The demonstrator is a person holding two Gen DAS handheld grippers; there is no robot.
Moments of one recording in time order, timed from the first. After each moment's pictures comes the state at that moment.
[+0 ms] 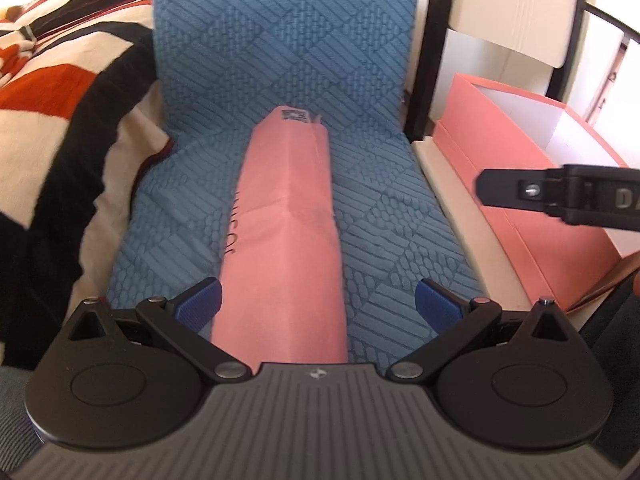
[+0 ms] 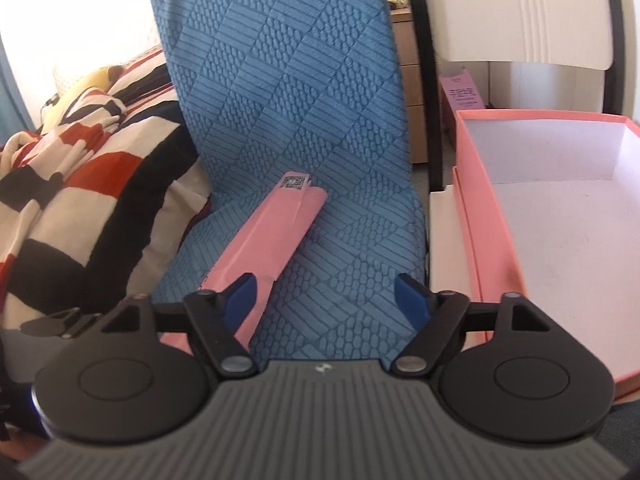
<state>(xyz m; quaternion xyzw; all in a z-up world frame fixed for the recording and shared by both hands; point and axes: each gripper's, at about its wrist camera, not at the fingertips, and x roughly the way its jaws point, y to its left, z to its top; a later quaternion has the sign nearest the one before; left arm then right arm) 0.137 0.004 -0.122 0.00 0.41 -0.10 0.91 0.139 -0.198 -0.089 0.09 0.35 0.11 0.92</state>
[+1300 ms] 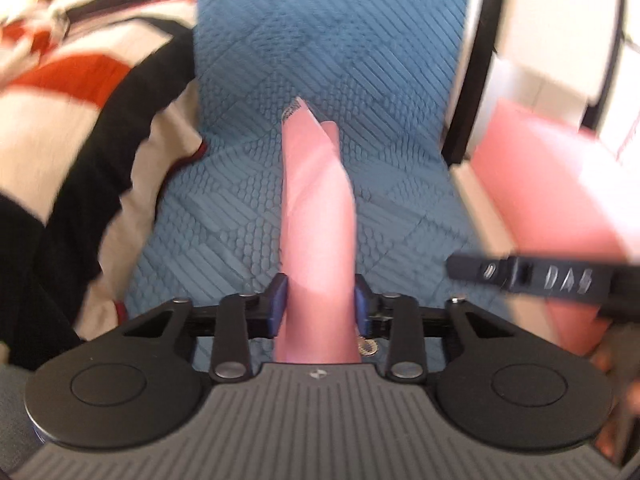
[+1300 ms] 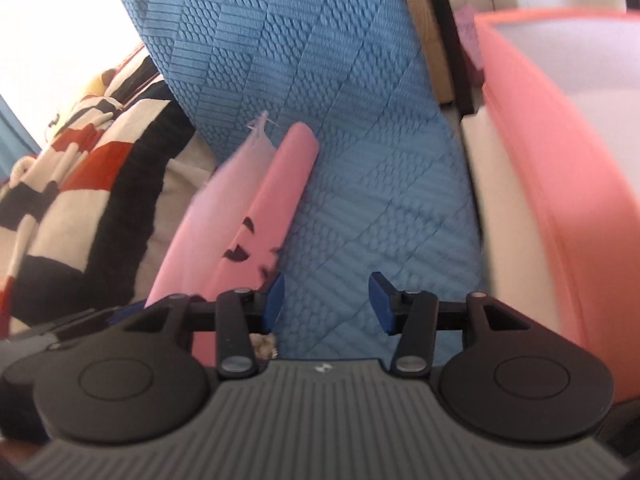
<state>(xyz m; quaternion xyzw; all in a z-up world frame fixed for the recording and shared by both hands) 0.152 0.033 -0.129 -0.06 0.40 -0.05 0.91 0.173 -0.189 -0.147 0.19 0.41 0.13 0.88</state>
